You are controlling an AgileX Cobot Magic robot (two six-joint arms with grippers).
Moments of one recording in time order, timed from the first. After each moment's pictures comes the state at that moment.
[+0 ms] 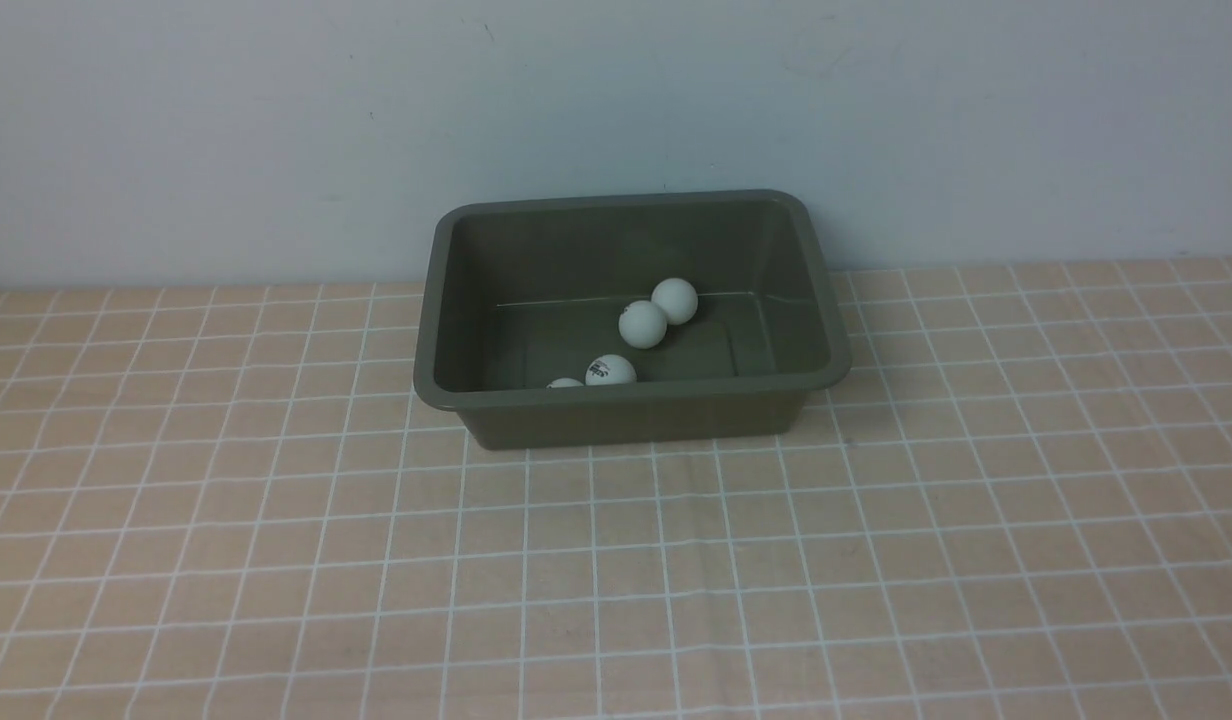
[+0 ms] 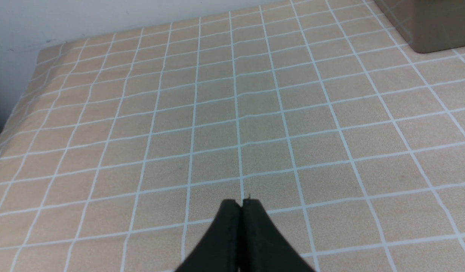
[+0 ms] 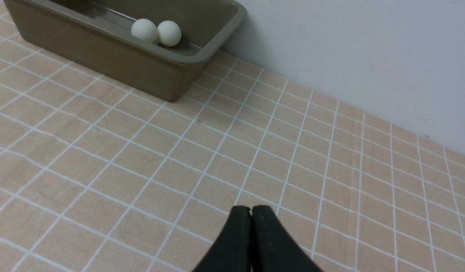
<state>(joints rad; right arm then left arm) 0.24 0.17 -0.29 -0.02 0.65 -0.24 0.07 -0.01 0.02 0.01 0.43 0.13</state>
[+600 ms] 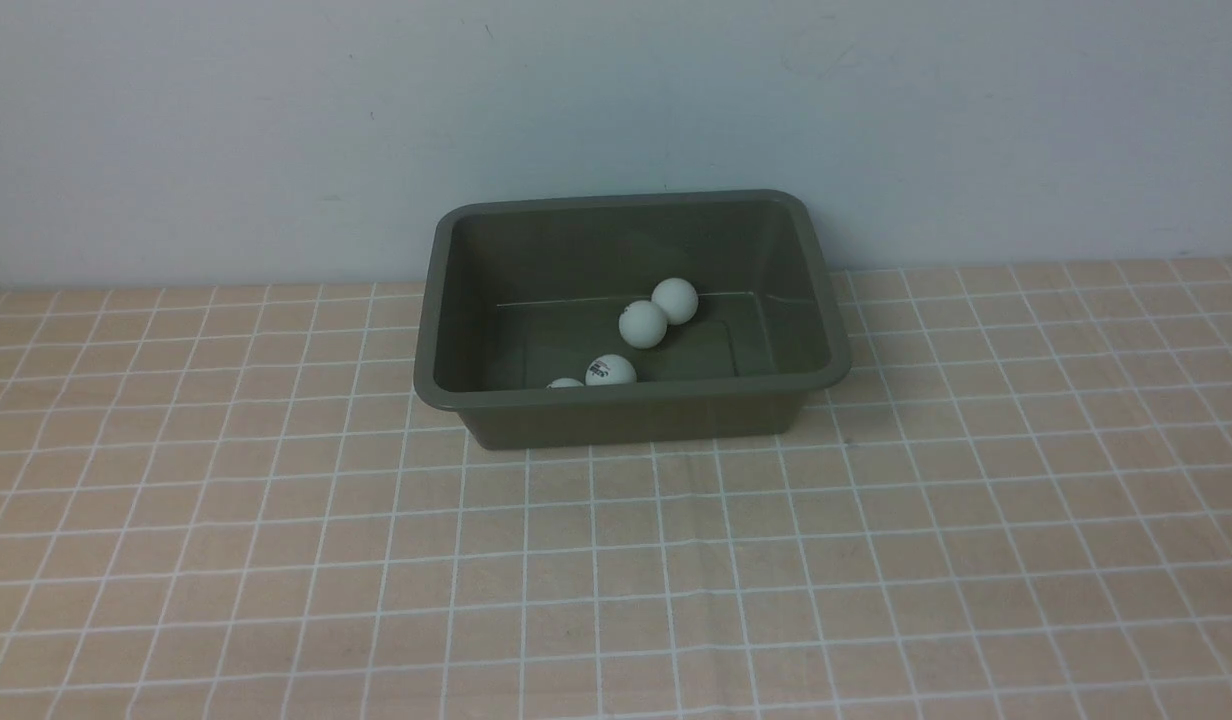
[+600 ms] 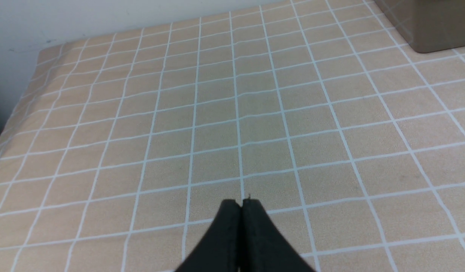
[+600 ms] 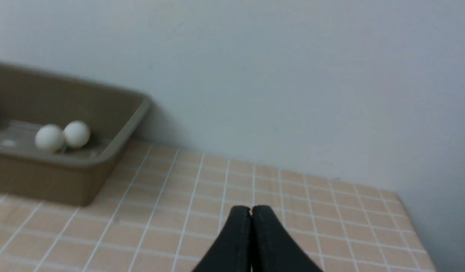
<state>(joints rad) -0.03 0.11 -0.22 0.07 0.35 -0.20 0.07 -0.01 0.02 0.01 0.43 0.13</state>
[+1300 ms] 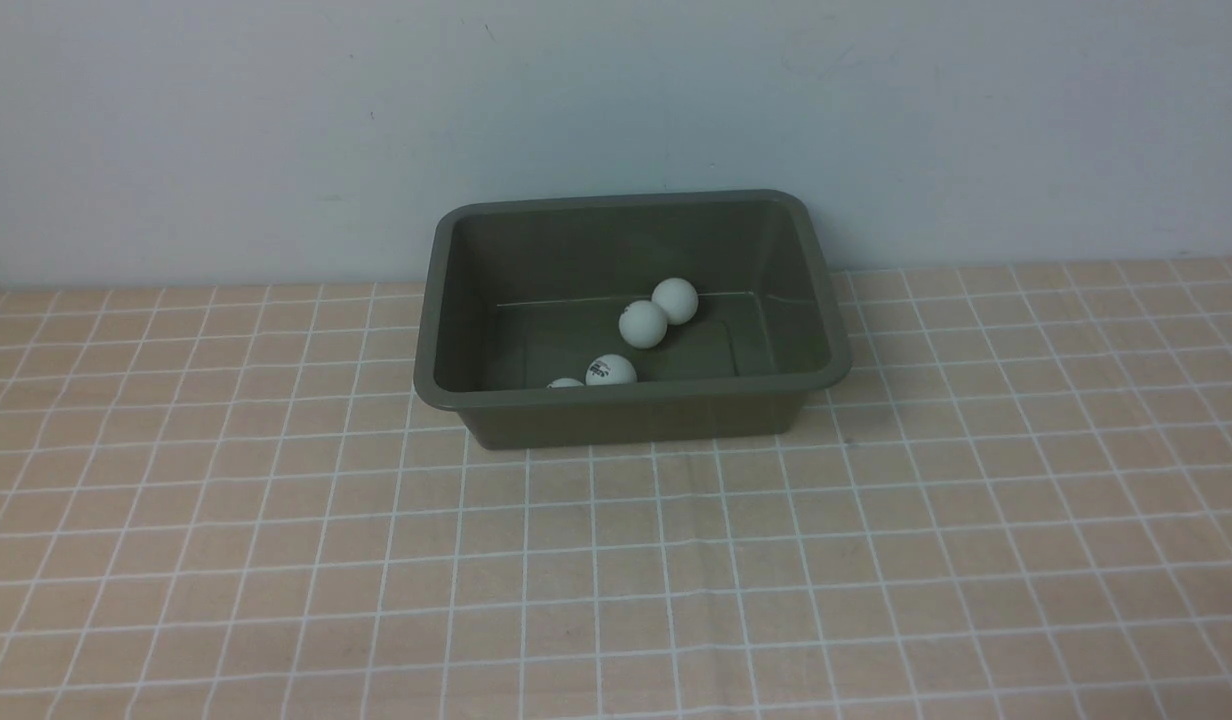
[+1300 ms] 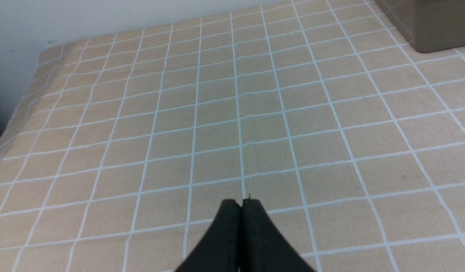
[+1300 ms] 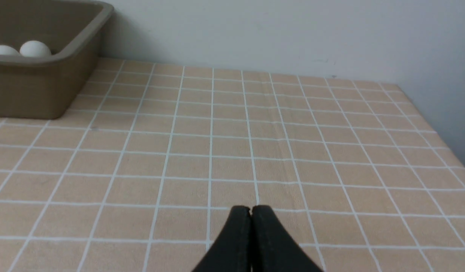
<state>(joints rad) -0.09 -0.01 0.00 0.10 0.45 -0.18 0.07 -0.01 0.02 0.02 0.43 0.13</state>
